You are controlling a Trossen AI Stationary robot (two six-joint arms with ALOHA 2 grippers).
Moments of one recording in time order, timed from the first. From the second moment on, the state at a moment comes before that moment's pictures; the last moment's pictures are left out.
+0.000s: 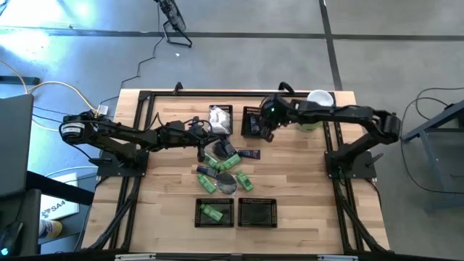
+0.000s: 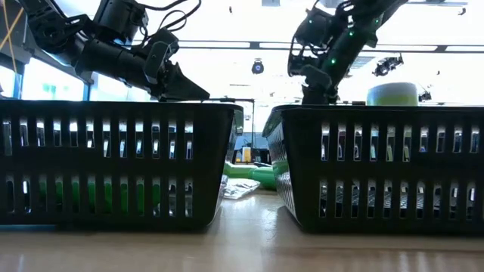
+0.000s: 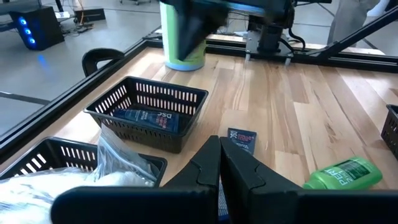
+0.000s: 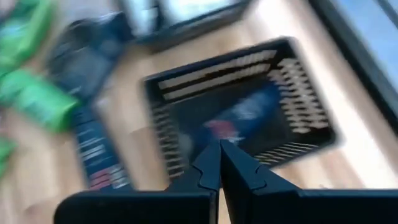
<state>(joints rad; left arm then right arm) 0.17 1.29 0.42 0.68 -0.04 -0.03 -0.37 1.48 1.00 -0.43 0.02 0.01</state>
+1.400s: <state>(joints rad) 0.17 1.29 0.42 0.69 -0.04 -0.03 -0.05 1.71 1.00 -0.09 0.03 -0.05</state>
